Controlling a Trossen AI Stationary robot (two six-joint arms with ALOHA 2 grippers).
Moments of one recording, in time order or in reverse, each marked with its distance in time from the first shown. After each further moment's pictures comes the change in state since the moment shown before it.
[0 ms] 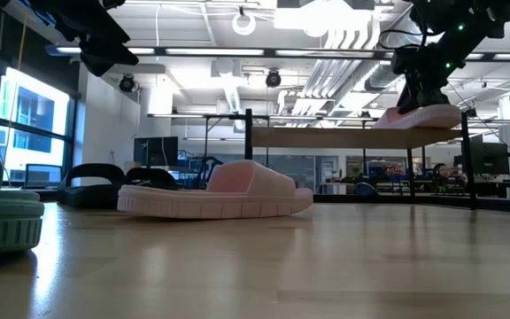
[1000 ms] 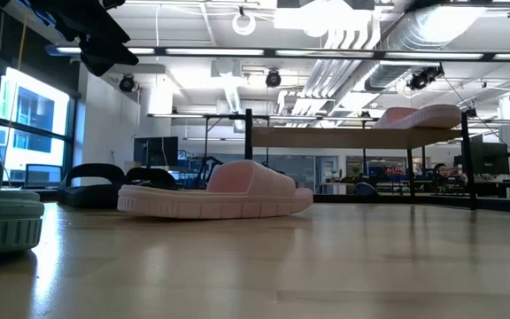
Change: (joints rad) left arm 0.000 0.000 0.000 0.000 0.000 0.000; right arm 0.247 -0.159 0.484 -0.381 -0.277 0.683
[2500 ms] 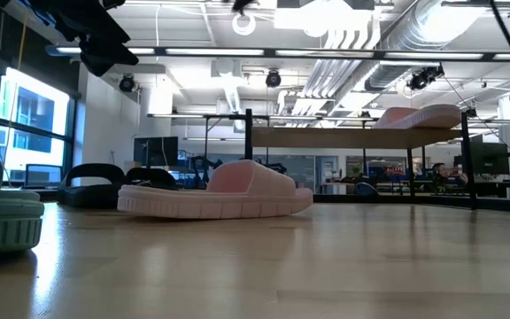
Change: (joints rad) left arm 0.000 0.000 0.000 0.000 0.000 0.000; right arm 0.687 1.361 1.121 -0.395 0.348 0.806
